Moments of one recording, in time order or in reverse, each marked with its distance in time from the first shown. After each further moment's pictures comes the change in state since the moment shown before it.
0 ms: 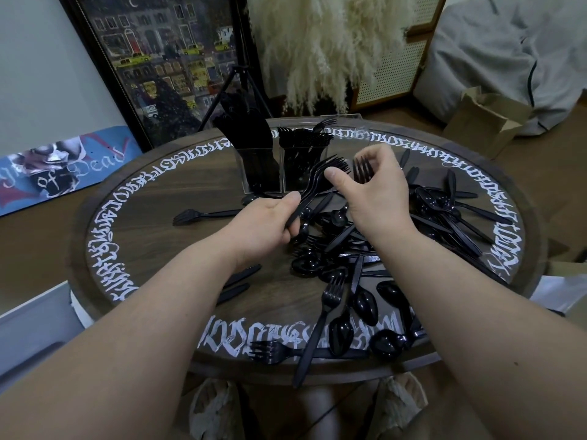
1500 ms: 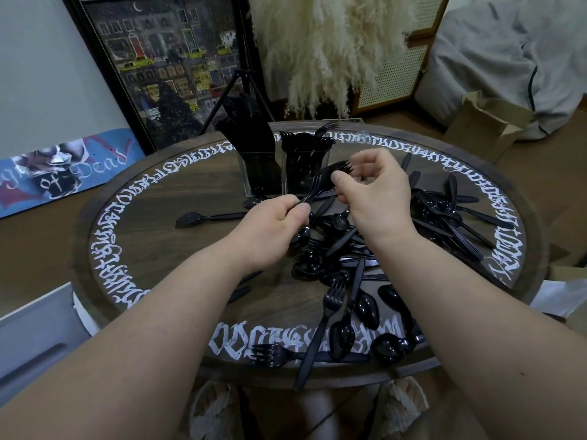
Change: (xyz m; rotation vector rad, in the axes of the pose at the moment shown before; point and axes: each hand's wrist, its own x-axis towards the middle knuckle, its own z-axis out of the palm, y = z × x) left_hand 0.003 -0.004 0.004 0.164 0.091 0.218; right_hand 0.001 -0.006 0.006 0.187 0.036 0.094
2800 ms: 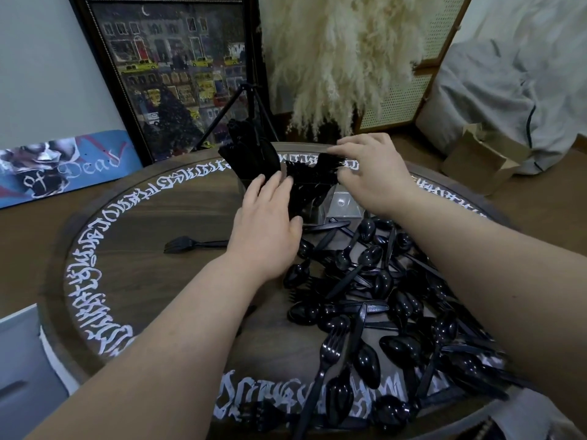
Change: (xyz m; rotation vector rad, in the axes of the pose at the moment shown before) left_hand 0.047 -0.006 -0.006 0.382 0.221 -0.020; right_hand 0.102 -0.022 0.007 -0.867 -0.374 -0.479
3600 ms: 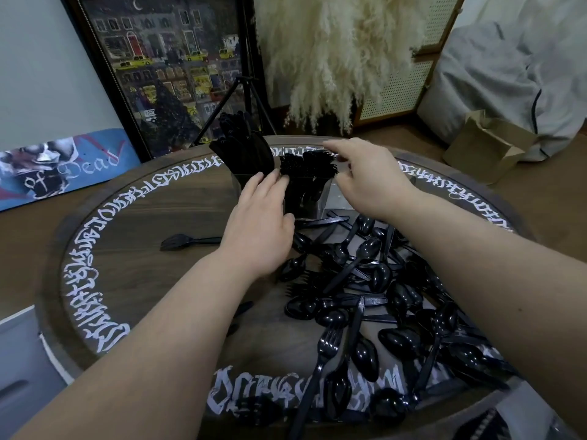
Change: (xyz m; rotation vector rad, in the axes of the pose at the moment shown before) left_hand 0.000 -0.002 0.003 0.020 -0.015 0.040; right_hand -0.014 -0.006 0.000 0.026 -0.045 -0.028
